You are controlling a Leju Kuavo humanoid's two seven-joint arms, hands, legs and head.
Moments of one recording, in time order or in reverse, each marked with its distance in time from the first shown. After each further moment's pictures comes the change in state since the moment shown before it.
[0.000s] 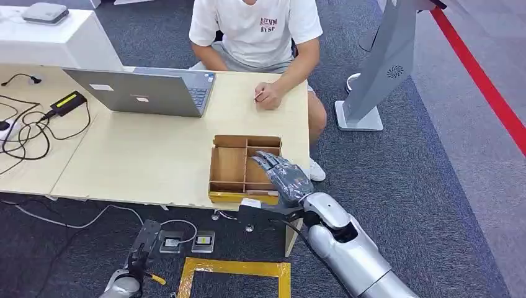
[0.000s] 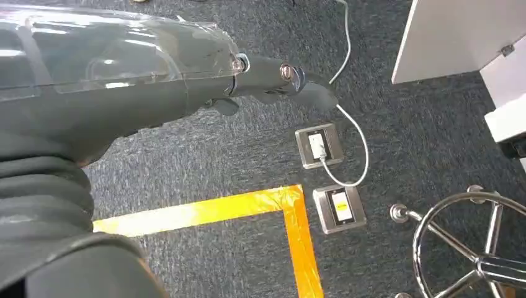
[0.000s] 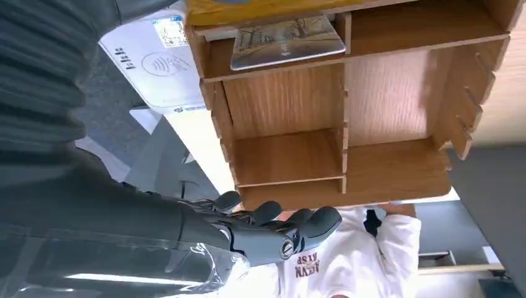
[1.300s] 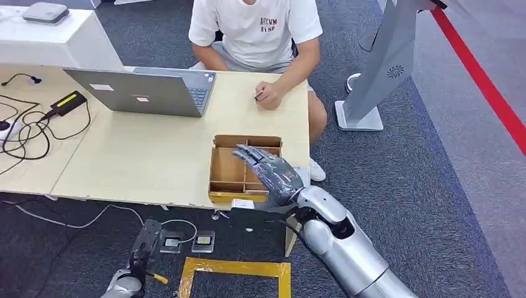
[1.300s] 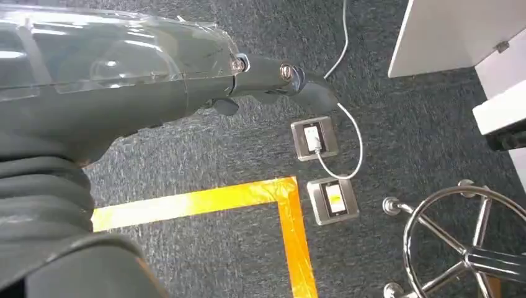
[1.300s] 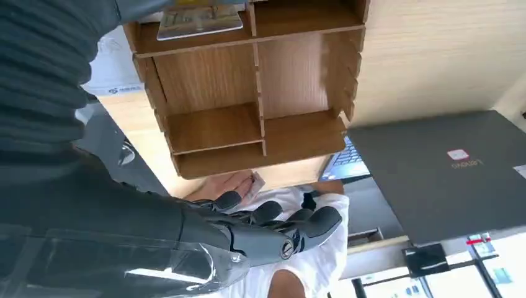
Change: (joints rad) left arm -0.008 0.002 -0.051 0.000 0.077 0.011 -0.021; right arm -0.010 0.028 -0.011 -0.098 -0.072 0.068 -0.108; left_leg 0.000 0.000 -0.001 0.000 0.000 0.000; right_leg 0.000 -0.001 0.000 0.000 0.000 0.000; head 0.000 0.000
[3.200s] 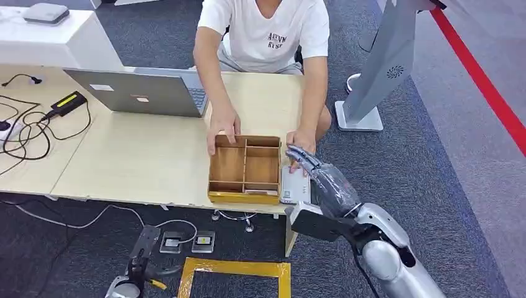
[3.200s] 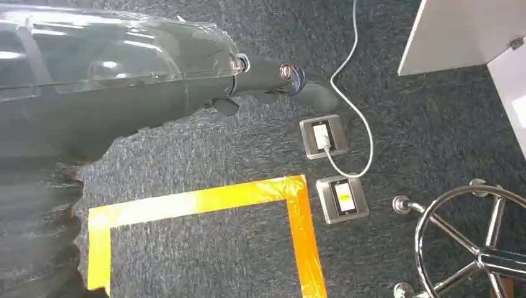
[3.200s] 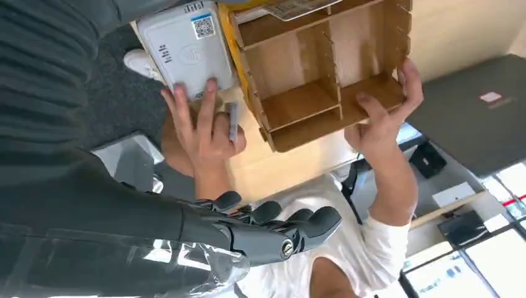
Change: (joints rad) left arm 0.048 0.008 -0.002 -0.037 0.014 0.028 0.001; right arm 0.195 -0.258 -0.151 -0.414 -0.224 0.081 0.070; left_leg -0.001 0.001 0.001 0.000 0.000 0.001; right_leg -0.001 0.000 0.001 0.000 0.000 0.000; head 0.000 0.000
